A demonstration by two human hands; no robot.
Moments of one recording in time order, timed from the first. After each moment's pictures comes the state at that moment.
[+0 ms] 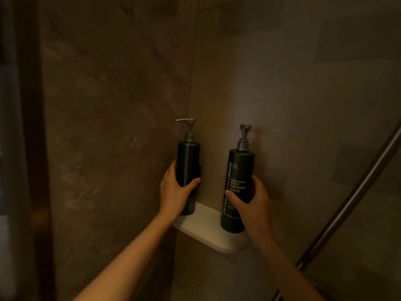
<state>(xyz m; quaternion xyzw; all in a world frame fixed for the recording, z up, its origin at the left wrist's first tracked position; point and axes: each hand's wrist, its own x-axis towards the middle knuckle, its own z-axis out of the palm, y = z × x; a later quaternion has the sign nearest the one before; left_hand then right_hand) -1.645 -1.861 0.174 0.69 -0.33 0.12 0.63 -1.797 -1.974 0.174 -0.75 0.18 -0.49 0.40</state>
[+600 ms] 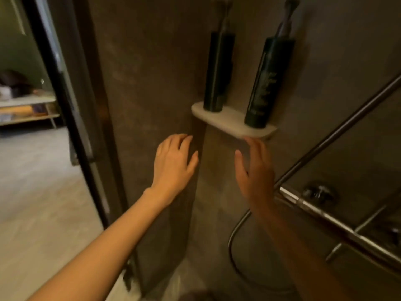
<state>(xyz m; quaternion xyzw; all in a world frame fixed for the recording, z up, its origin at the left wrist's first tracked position) -1.774 -1.745 0.047 0.87 -0.30 0.28 0.27 -1.871 -1.902 0.056 -0.85 0.09 -0.49 0.20</state>
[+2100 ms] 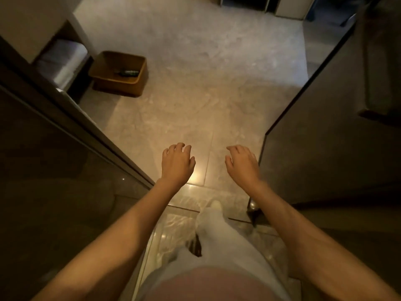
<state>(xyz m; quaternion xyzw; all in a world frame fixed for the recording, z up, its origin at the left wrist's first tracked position) -1.737 -1.194 -0.239 0.97 0.21 -0.06 0.12 -1.648 -1.367 -0.248 -0.94 -0.28 0.07 0.17</state>
